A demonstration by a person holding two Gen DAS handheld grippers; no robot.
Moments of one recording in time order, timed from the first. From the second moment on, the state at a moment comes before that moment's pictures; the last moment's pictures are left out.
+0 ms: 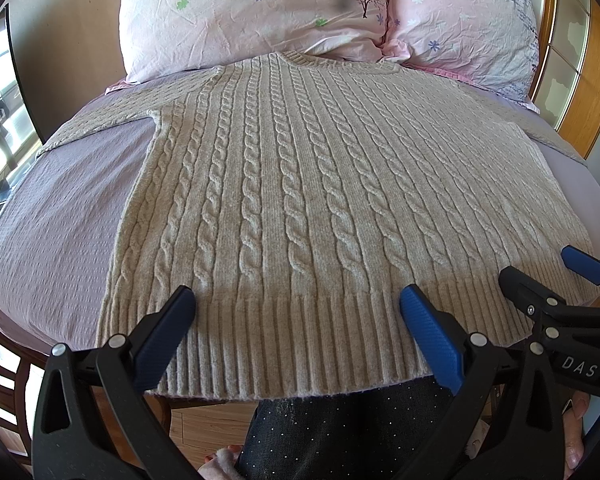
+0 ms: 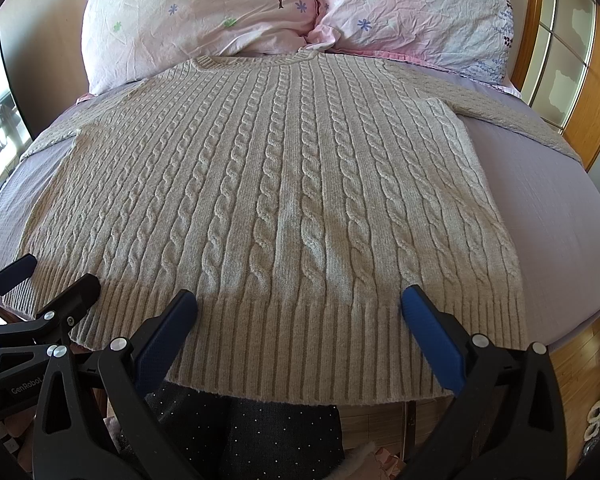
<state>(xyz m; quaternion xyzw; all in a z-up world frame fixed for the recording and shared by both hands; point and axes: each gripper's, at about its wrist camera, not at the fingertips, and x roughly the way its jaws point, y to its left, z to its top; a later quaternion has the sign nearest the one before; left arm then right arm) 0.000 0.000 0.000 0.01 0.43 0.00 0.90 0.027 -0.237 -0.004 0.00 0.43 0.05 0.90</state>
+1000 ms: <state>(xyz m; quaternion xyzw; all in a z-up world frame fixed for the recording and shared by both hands) 0.000 0.000 0.000 0.01 0.43 0.00 0.90 0.026 -0.236 -0.001 0.00 0.43 0.05 0.90</state>
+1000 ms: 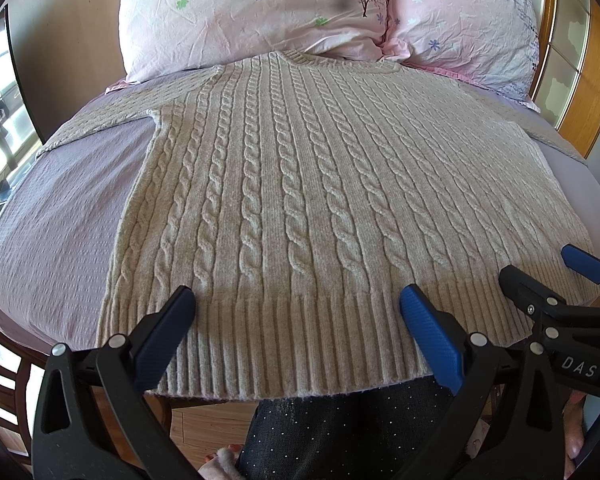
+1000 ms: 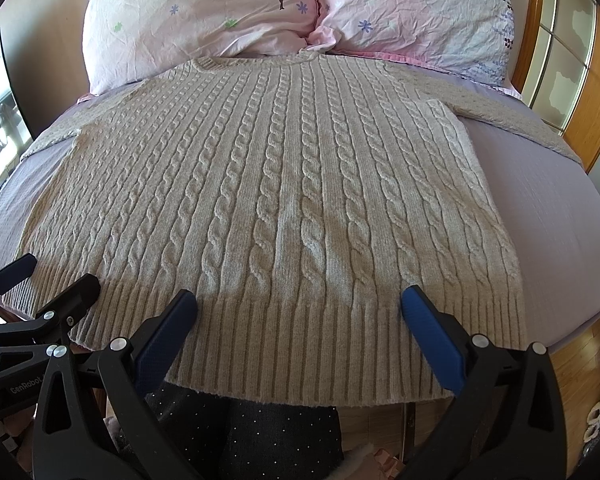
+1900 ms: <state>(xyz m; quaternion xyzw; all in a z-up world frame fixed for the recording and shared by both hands) 0.081 0.056 0.052 -0.04 0.36 0.02 0.93 0.208 -0.607 0.003 0.37 0.39 -0.11 0.83</state>
